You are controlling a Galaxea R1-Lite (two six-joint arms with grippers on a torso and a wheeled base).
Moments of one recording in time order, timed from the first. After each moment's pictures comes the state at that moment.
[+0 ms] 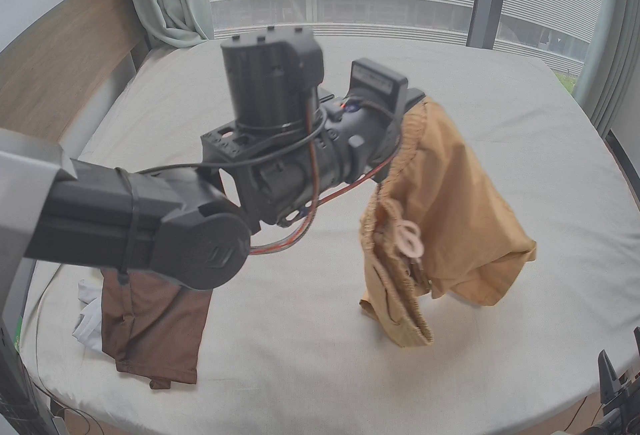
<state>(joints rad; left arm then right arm) -0.76 1.98 -1.31 -0.75 -0.02 -1.32 -0.01 0.02 -0.02 0.00 0.00 0.00</state>
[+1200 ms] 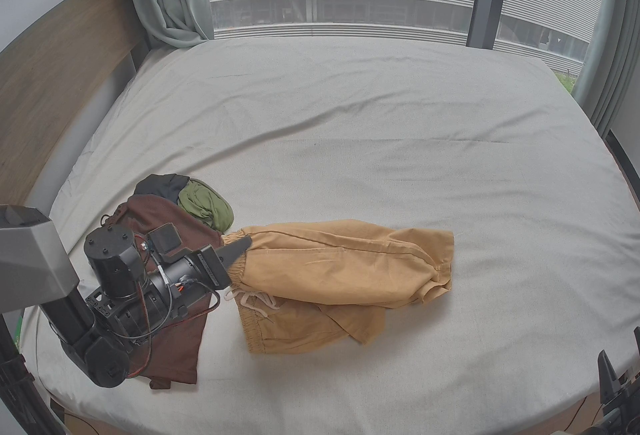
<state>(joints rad) -0.37 1.99 -0.34 -1.55 -0.26 -0.62 -0.01 0.02 -0.02 0.00 0.00 -0.01</state>
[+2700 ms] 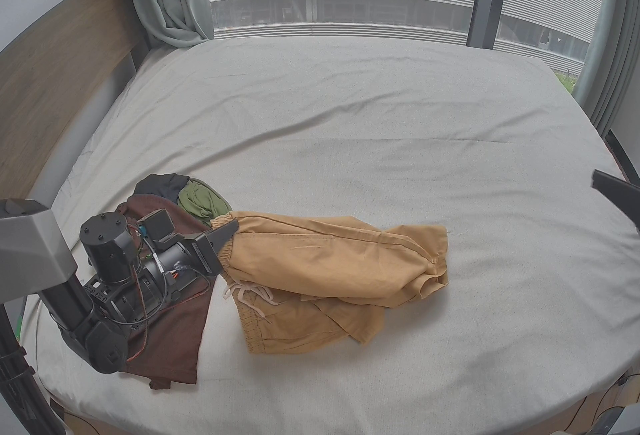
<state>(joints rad) -0.32 2.01 -0.40 -1.55 -0.26 -0.46 0.36 1.00 -0.62 -0.38 0.29 0.31</state>
